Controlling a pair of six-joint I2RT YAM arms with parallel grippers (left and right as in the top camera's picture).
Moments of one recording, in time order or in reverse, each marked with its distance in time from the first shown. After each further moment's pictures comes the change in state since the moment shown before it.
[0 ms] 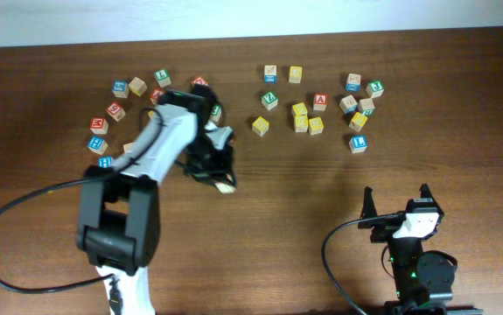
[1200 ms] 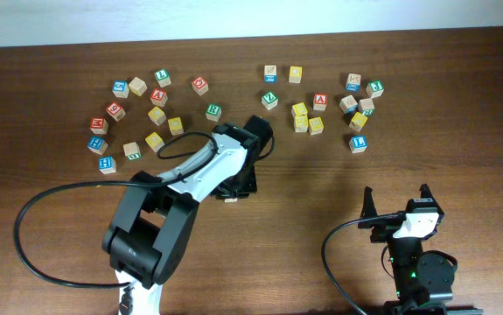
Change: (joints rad) left arm -0.232 0.000 -0.142 0.211 -0.511 -0.529; right arm 0.000 0.000 0.000 0.000 0.000 -0.001
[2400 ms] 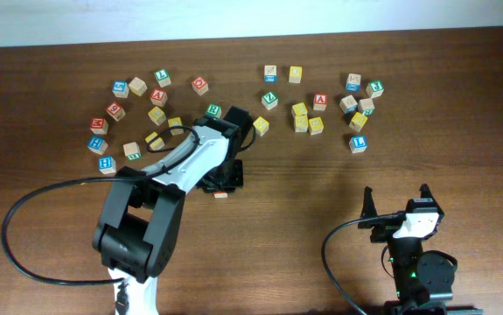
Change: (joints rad) left arm 0.096 0.000 0.000 0.003 0.057 0.166; right arm 0.000 0.000 0.000 0.000 0.000 0.001
